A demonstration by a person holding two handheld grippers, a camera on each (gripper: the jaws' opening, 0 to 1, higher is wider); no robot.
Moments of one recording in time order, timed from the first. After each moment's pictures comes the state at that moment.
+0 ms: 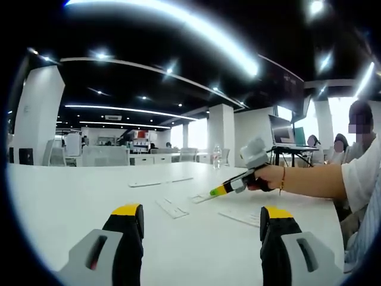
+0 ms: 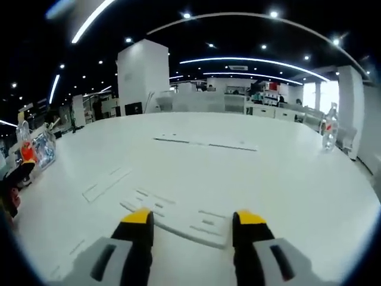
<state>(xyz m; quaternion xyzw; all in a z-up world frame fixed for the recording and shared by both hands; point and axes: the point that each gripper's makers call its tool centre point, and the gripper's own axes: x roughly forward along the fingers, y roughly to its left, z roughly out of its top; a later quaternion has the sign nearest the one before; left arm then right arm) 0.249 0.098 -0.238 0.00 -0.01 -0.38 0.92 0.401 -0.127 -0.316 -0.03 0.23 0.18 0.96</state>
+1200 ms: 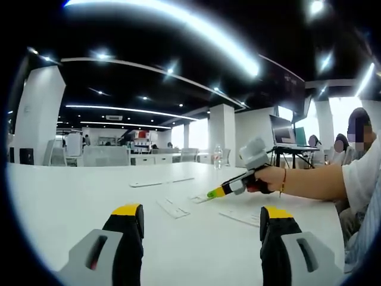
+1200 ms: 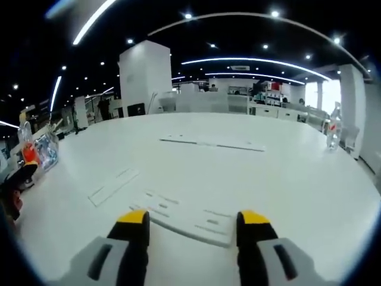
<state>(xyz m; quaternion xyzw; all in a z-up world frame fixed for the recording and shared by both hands) 0.250 0.100 -0.240 0.00 -0.01 -0.38 0.93 0.399 -0.111 -0.318 -0.02 0.23 0.19 0.96</state>
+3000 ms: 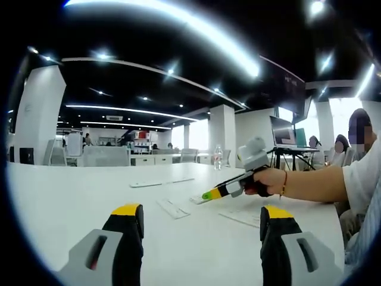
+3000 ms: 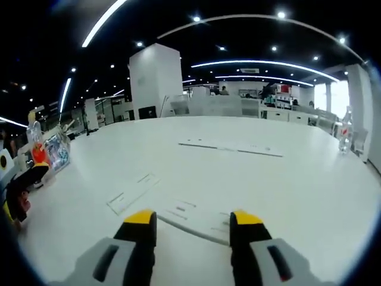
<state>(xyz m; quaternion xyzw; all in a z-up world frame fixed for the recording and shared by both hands) 0.251 0.096 -0.237 -0.01 -0.01 -0.38 0.93 0.394 -0.079 -0.307 -0.03 0.21 0.23 0.95</state>
